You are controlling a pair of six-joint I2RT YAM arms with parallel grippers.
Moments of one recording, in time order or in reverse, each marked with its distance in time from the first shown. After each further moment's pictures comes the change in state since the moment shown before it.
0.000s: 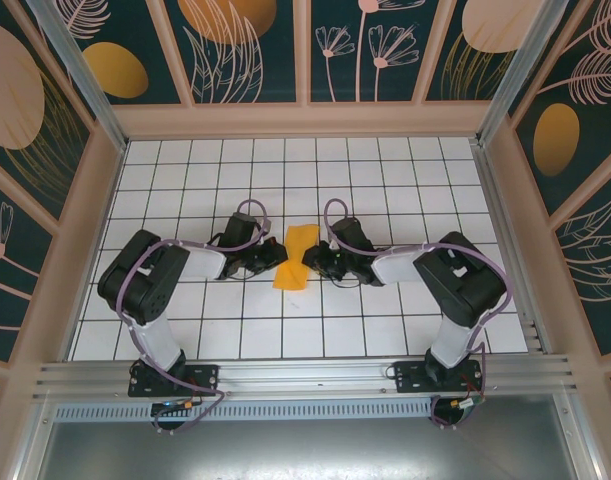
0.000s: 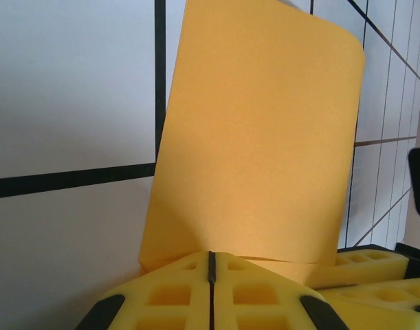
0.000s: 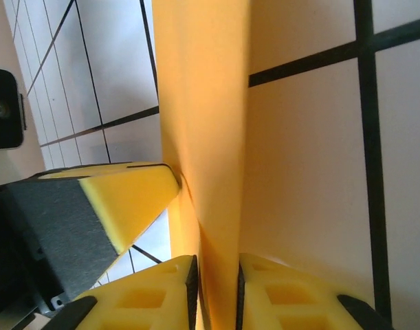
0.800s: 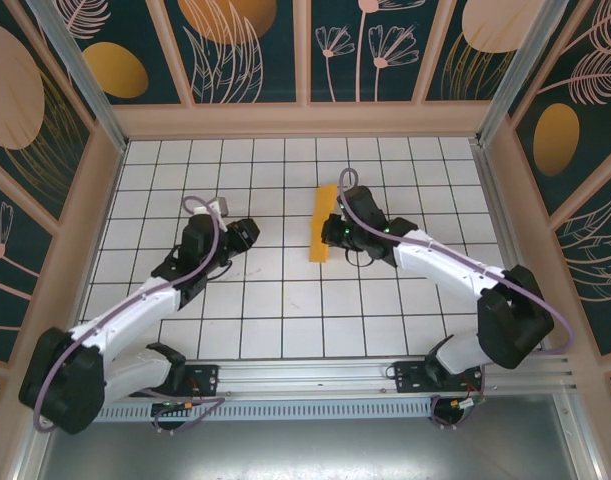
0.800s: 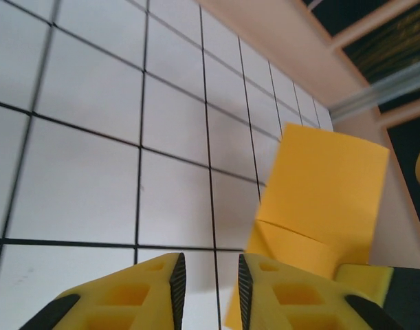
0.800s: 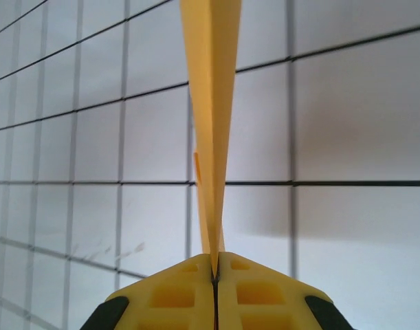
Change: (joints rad) left arm 0.000 -0.686 -0.143 -0.163 -0.440 -0.005; right arm 0.006 -0.315 0.303 -0.701 0.396 -0.316
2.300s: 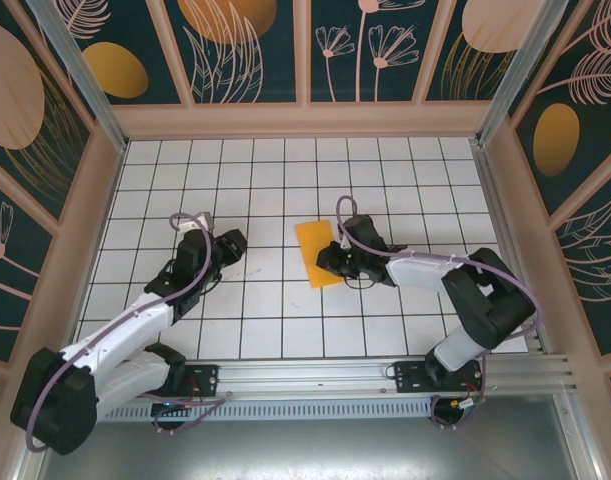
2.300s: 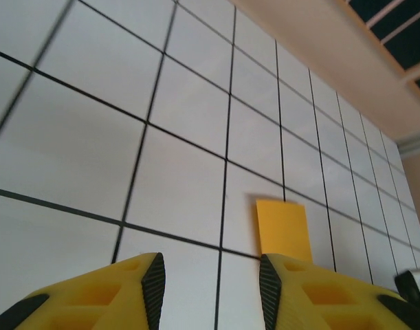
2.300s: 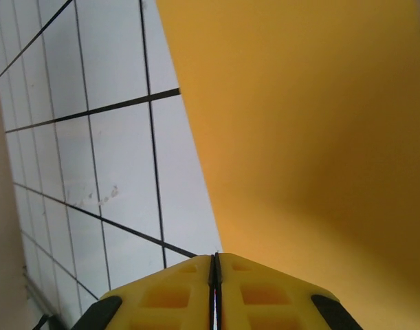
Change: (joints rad) left arm 0.000 -0.077 -0.095 -0.068 -0.137 0.008; right arm -0.041 0.143 -0.329 0.494 -0.357 0.156
